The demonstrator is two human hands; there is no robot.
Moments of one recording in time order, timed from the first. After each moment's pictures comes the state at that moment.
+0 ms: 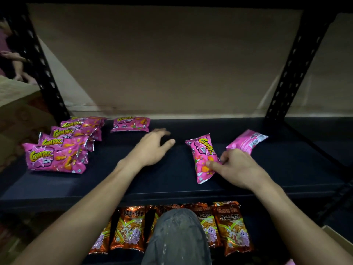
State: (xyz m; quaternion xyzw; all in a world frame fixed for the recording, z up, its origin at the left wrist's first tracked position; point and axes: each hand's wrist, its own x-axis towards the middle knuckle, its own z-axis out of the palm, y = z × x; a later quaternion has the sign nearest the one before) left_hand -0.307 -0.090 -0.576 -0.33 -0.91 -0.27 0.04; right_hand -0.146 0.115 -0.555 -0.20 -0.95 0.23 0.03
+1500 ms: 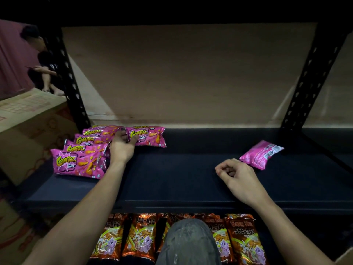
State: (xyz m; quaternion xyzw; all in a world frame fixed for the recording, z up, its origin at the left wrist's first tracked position) left_hand -0.373 -0.171 -0.596 0.02 -0.80 -0.58 0.17; right_hand -0.165 0.118 -0.603 -0.06 -0.90 0.38 0.19
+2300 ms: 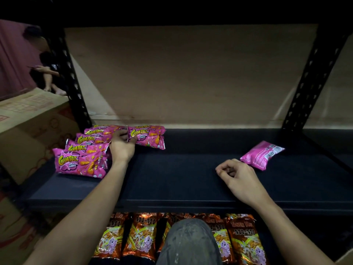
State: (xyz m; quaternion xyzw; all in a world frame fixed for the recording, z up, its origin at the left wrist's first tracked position) left_hand -0.373 -0.168 -0.598 0.05 -0.77 -0.60 0.20; right_hand -0.164 0.116 -0.601 -0.07 -0.91 0.37 0.19
